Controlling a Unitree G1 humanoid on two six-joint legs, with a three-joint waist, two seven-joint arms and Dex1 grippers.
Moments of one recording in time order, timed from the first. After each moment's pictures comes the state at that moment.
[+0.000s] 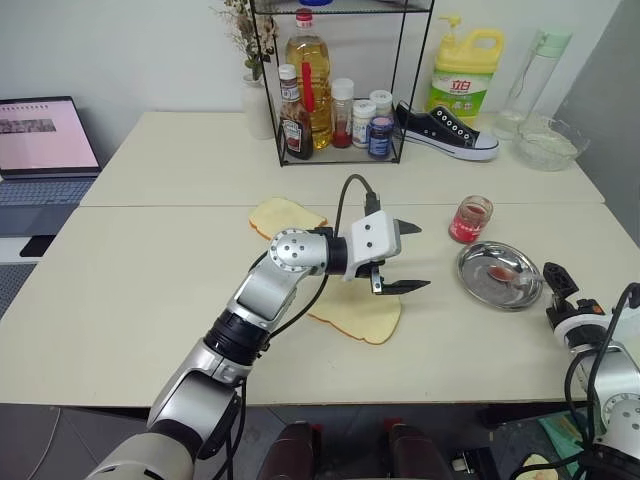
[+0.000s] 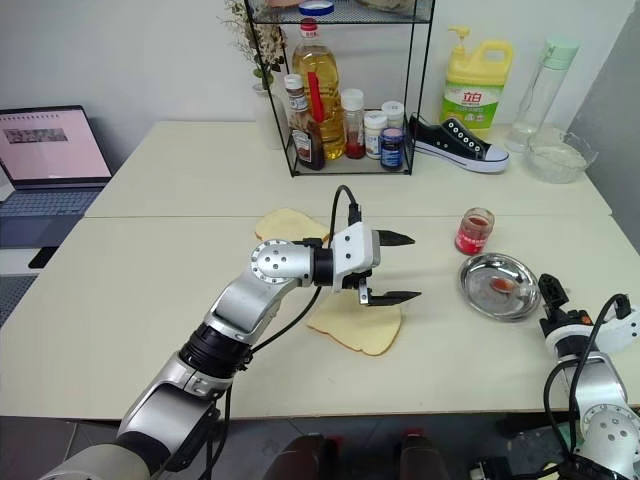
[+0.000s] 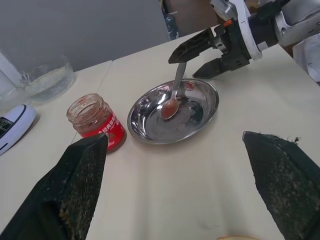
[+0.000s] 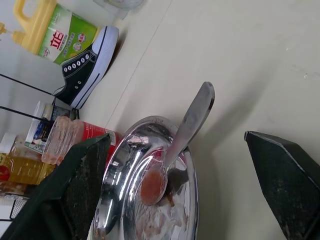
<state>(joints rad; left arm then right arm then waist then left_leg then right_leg) -0.72 0.28 -0.38 0.07 -0.11 0.15 -0.97 -0.04 -0.28 -0.65 -0.11 1.27 0.55 -0.17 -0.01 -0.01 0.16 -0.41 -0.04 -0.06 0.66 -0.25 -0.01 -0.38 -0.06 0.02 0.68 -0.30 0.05</state>
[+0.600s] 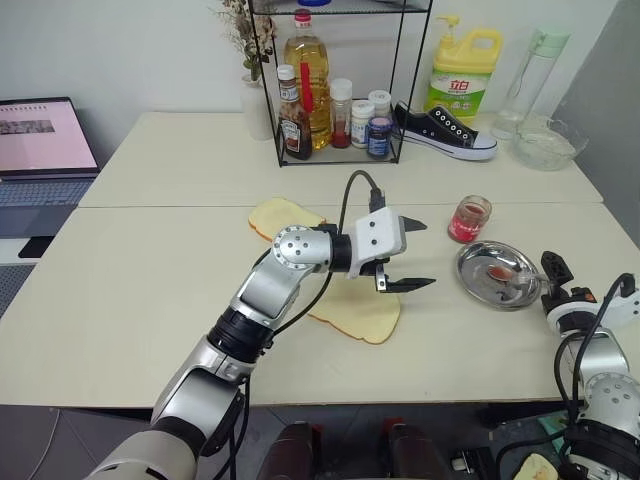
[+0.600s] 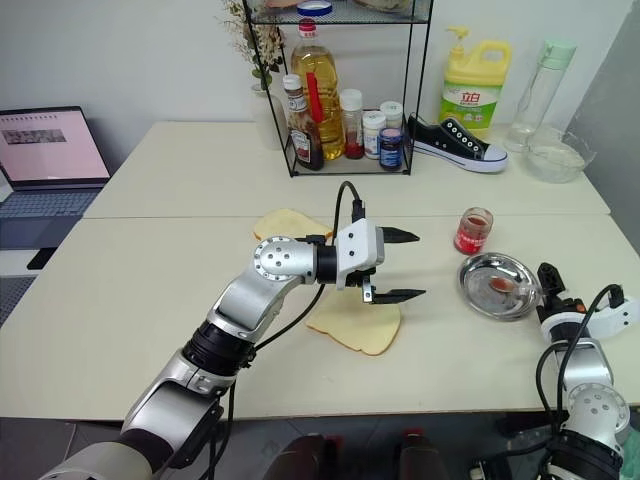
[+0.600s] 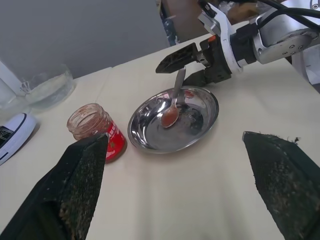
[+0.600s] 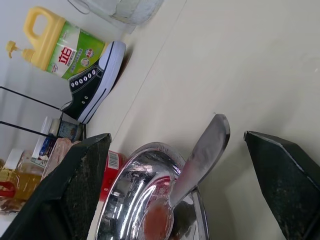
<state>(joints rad) -0.74 0.27 -0.38 0.07 -0.11 0.15 -0.97 -0.15 -0.27 -0.65 0.05 1.16 0.48 -0.06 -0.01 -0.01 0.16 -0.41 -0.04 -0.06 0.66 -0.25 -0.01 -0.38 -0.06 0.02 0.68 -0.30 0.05</state>
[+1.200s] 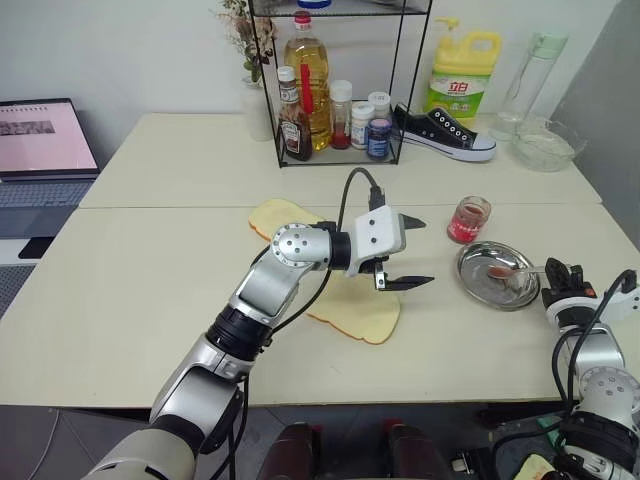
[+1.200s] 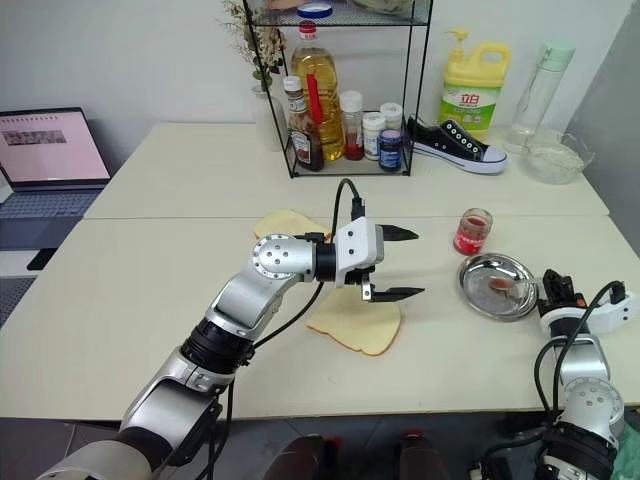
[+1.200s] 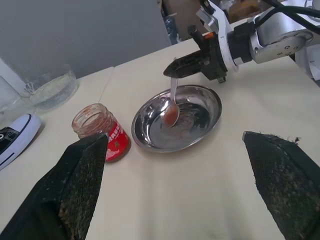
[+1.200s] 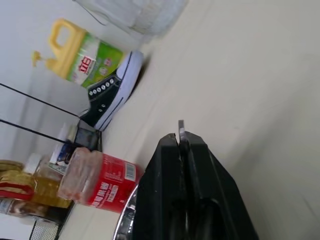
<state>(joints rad) -0.75 0.27 -0.38 0.07 -0.10 0.15 -0.97 -0.20 -0.26 -0.67 0.11 1.14 0.44 0.04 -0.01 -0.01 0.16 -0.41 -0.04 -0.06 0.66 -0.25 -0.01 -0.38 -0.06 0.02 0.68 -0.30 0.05</state>
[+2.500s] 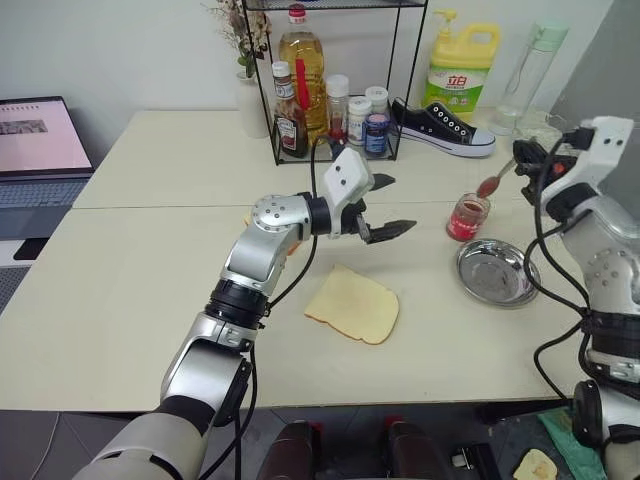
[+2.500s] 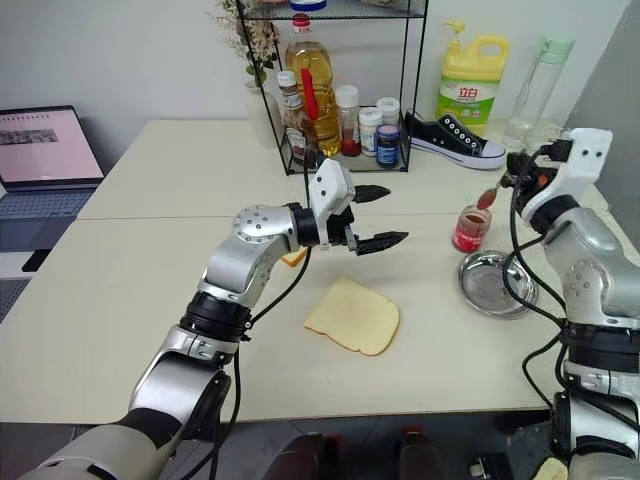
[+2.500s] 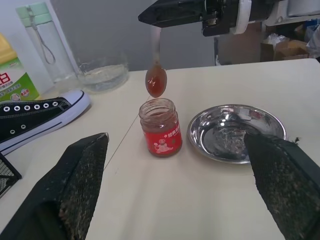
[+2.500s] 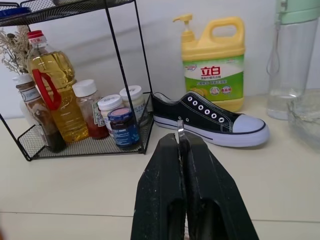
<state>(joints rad) -0.87 0.23 -0.19 0.28 -0.19 0.23 -0.93 -0.65 -0.60 -0.23 0.09 0.61 0.51 0.22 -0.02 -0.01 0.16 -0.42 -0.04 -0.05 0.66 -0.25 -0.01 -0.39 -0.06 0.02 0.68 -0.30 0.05</state>
